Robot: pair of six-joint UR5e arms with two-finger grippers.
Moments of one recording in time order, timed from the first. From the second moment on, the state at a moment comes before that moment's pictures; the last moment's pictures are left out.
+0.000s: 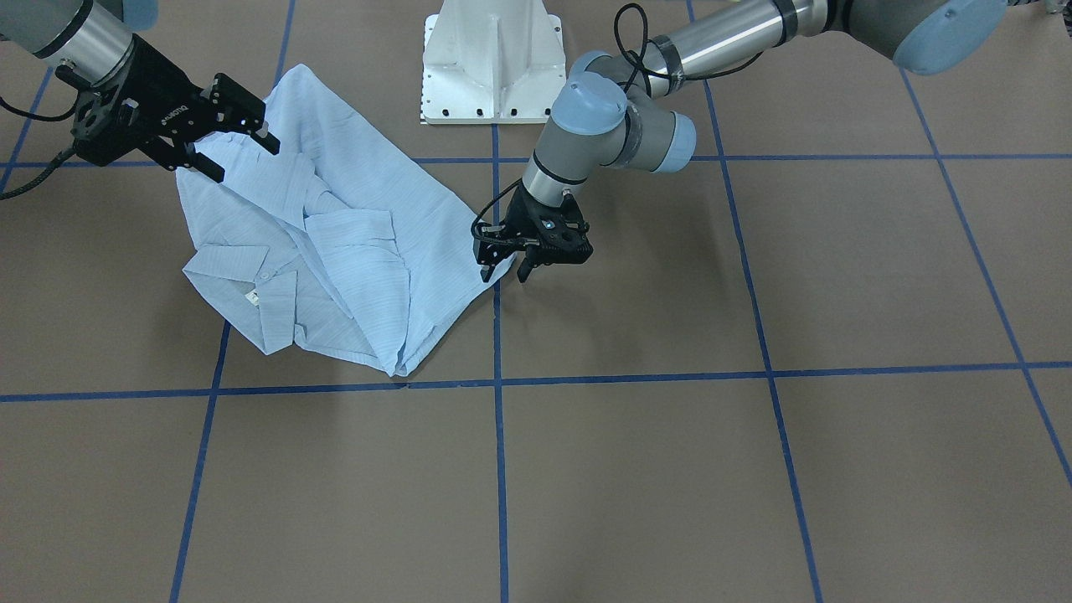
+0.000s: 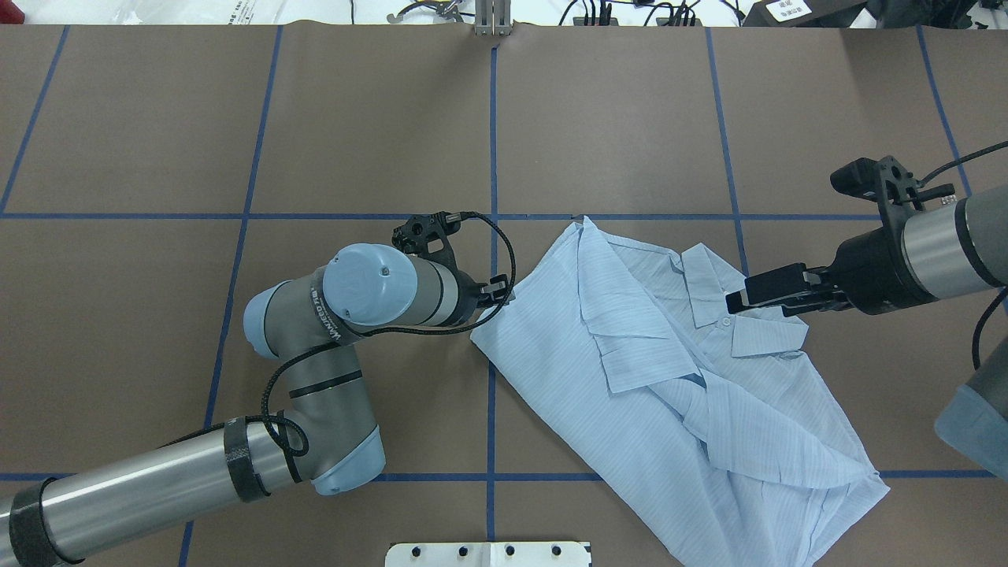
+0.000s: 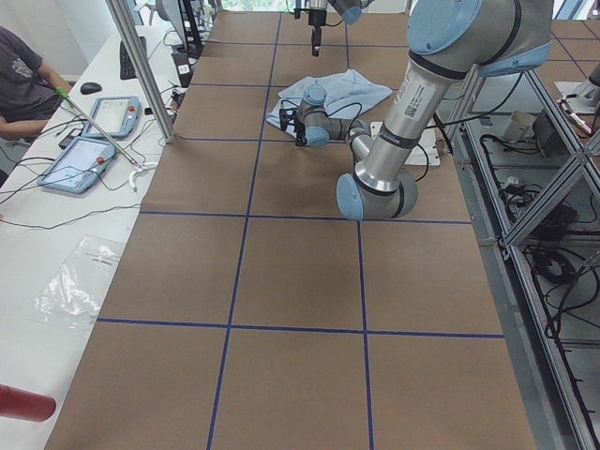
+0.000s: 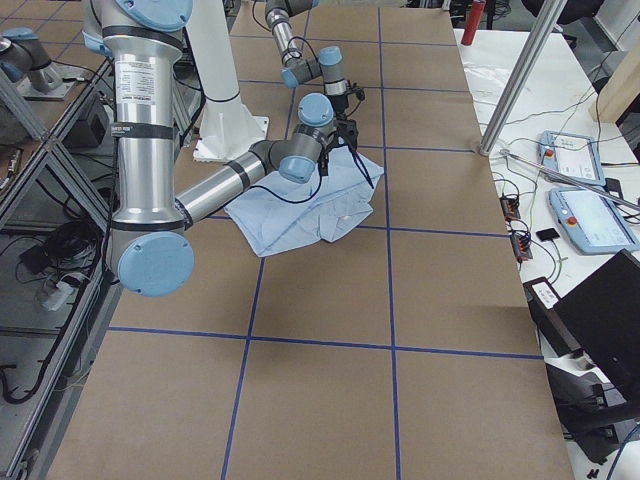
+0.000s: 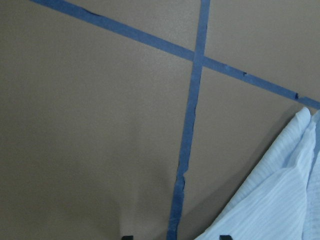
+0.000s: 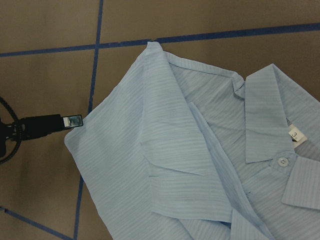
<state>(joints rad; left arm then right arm) -0.43 -2.26 -1.45 -2.18 -1.72 -1.56 0.81 -1.59 2.10 -0.95 2.27 1.16</state>
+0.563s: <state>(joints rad) -0.43 -2.24 -1.47 -2.18 -1.72 -1.56 0.81 -1.59 2.10 -0.95 2.27 1.16</state>
